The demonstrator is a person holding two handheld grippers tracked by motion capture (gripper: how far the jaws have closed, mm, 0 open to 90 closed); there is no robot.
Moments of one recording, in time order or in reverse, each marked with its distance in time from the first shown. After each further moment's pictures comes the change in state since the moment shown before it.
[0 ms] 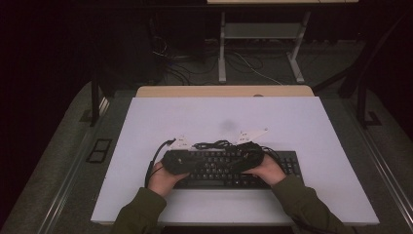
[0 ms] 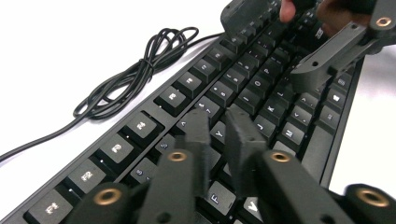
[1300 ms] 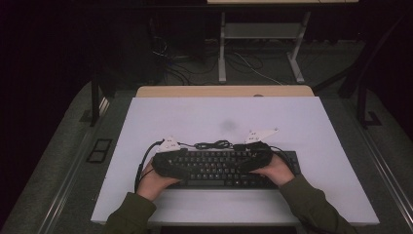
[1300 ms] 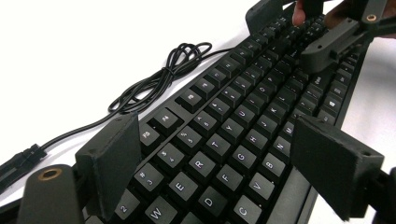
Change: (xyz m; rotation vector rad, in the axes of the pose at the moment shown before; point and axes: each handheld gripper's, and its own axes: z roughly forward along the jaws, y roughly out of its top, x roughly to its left) left arm 0.002 -0.009 -0.025 -0.073 0.042 -0.006; right arm -0.006 -0.008 -0.022 -0.018 -0.033 0.005
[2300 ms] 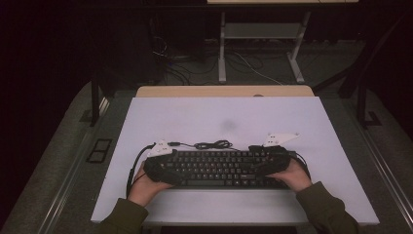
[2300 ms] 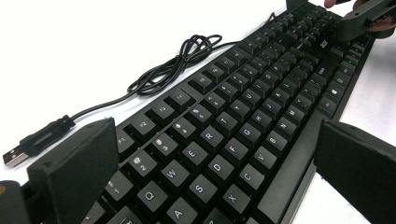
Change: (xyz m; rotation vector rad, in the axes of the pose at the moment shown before) left arm 0.001 -0.012 -0.020 -0.011 0.040 -0.016; right arm -0.005 -0.023 -0.041 -0.042 -0.042 0.027
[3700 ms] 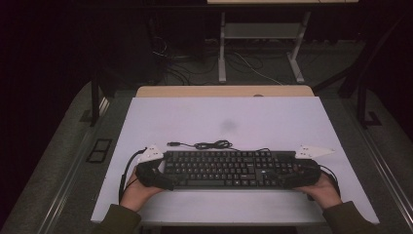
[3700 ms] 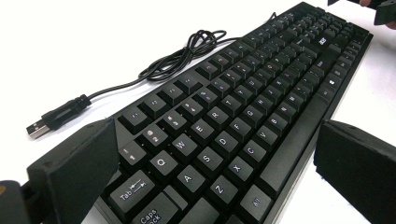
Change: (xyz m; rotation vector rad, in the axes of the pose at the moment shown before) left arm 0.004 -0.016 -0.016 -0.028 0.009 -0.012; right arm -0.003 -0.048 -0.066 -0.053 -0.108 0.076
